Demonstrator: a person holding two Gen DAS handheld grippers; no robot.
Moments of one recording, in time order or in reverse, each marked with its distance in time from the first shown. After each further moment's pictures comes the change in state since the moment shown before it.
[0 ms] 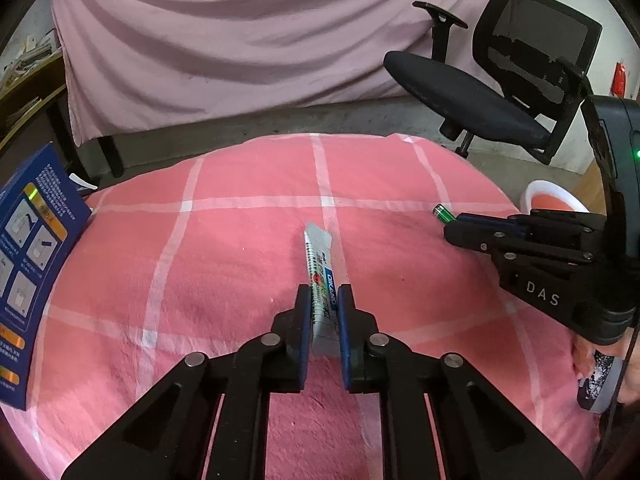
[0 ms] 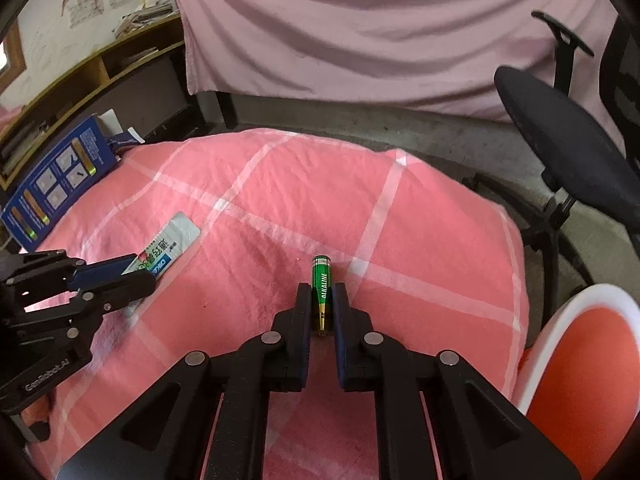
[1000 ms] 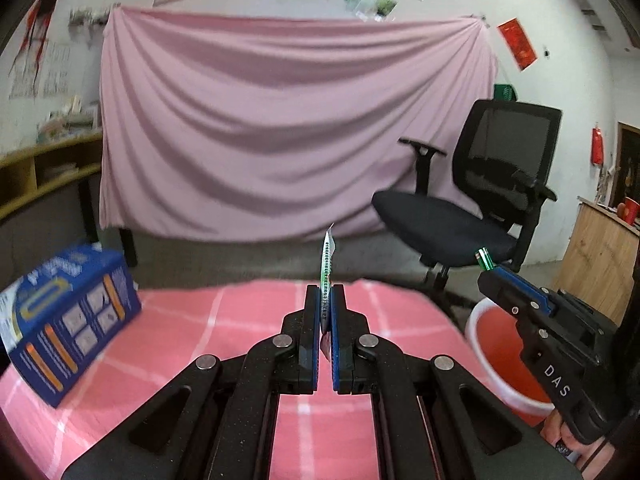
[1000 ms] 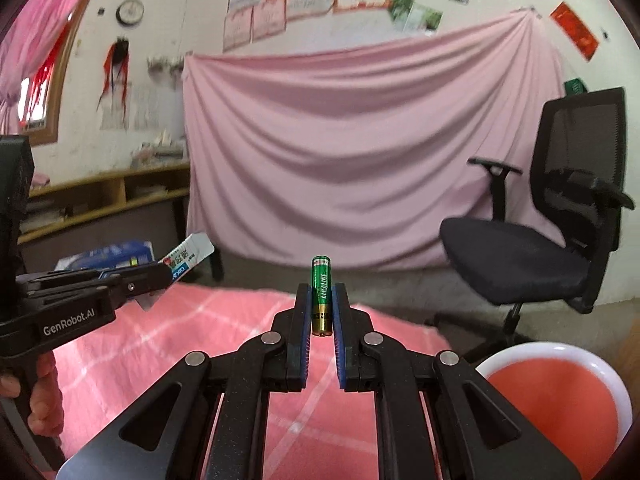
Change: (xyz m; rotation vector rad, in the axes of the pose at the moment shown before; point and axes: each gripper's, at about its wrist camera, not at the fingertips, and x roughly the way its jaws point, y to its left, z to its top) left arm -0.106 -0.040 0.001 -0.017 -0.506 0.005; right arm -0.133 0.024 -0.044 0.025 -0.675 -0.120
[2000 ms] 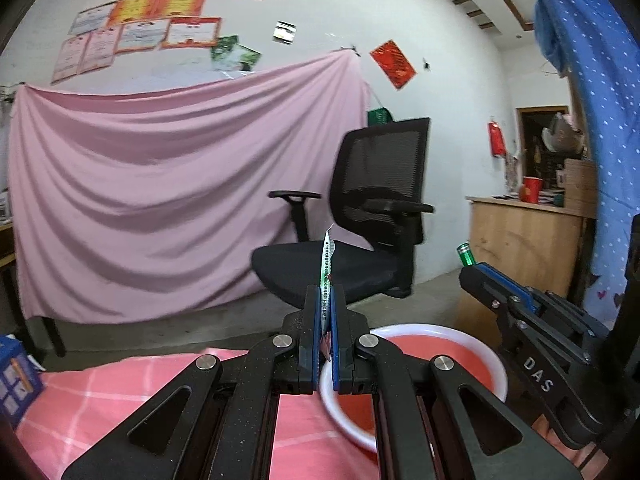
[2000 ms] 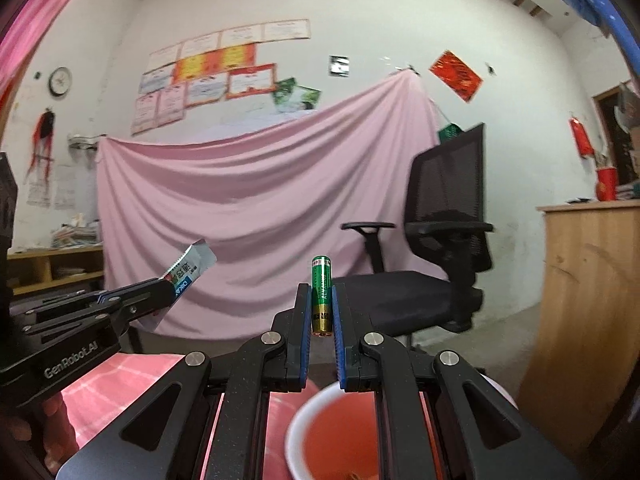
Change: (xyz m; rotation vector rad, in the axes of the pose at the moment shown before) left arm -0.016 -0.148 0.004 0.209 -0.180 -0.326; right arm -0.119 -0.091 -0.007 0.133 -0.224 -0.361
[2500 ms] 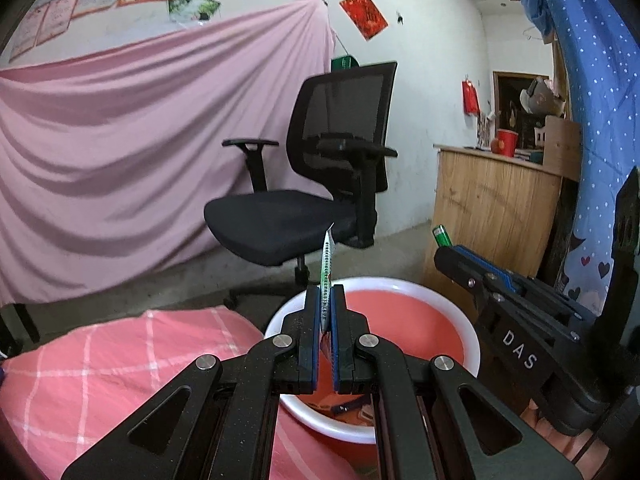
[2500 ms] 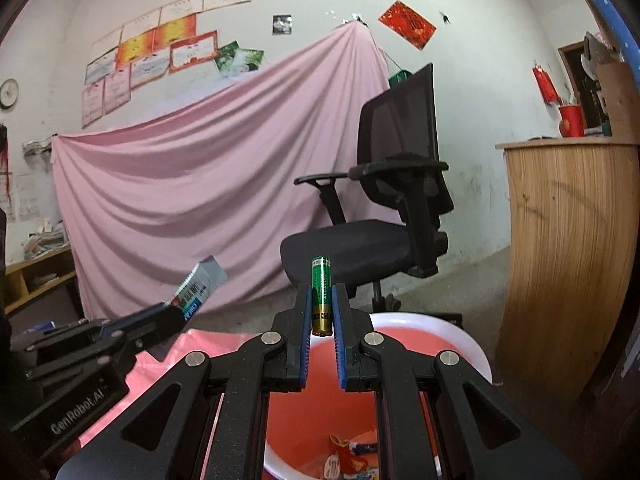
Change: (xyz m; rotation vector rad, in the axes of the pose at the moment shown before) left arm 0.050 -0.036 -0.014 0.007 0.195 -0.118; right arm 0.014 -0.039 -0.018 0.114 0.162 -0.097
